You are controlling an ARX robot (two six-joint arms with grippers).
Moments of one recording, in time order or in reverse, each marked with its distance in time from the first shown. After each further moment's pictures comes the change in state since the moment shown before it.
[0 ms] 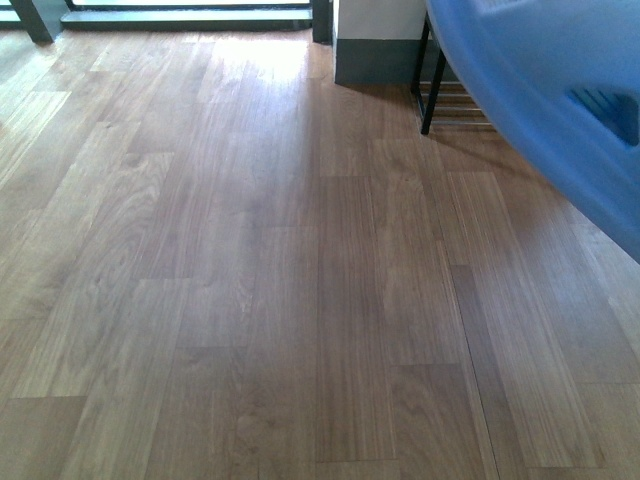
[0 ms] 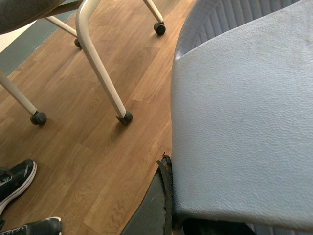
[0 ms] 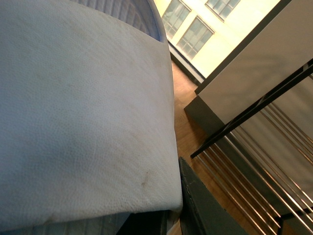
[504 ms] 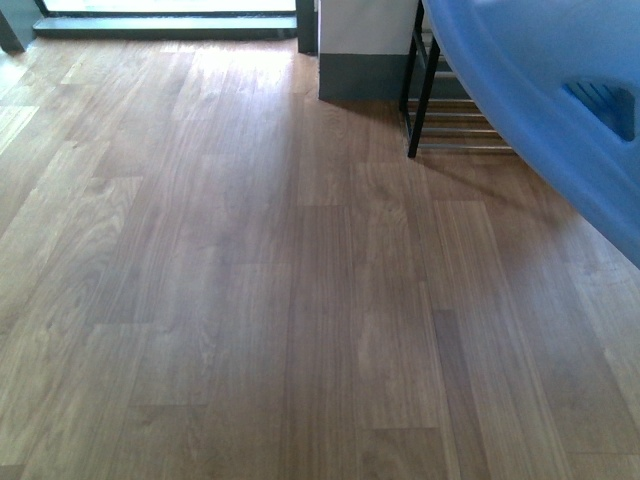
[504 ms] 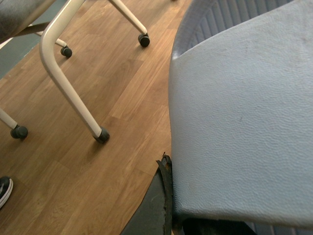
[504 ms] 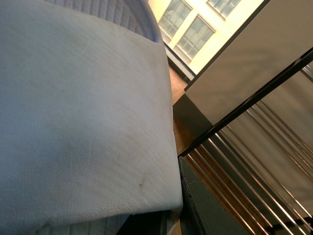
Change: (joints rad) left arm -0.001 0.002 0.000 0.000 0.000 0.000; right arm 0.000 0.002 -0.002 0.000 -0.001 0.001
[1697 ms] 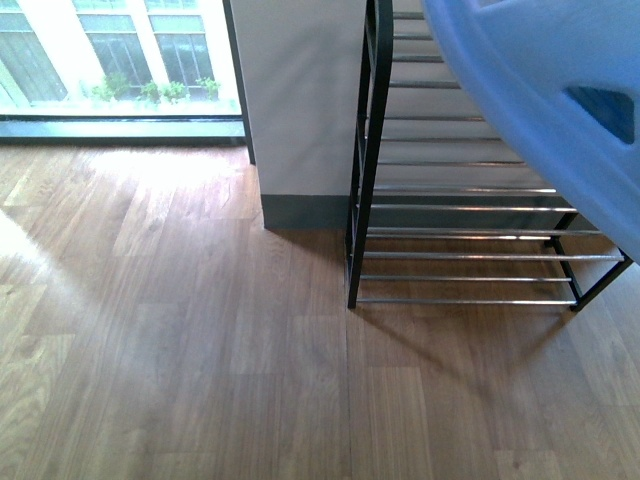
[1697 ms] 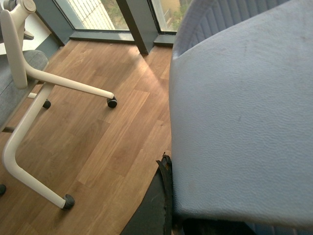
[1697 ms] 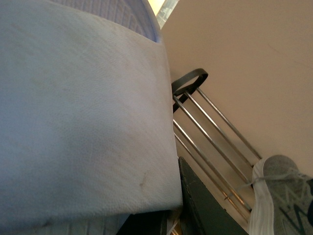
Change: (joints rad) left arm 0.000 0.000 -0.002 0.000 -0.003 0.000; right arm 0.001 0.000 0.001 0.000 0.001 0.000
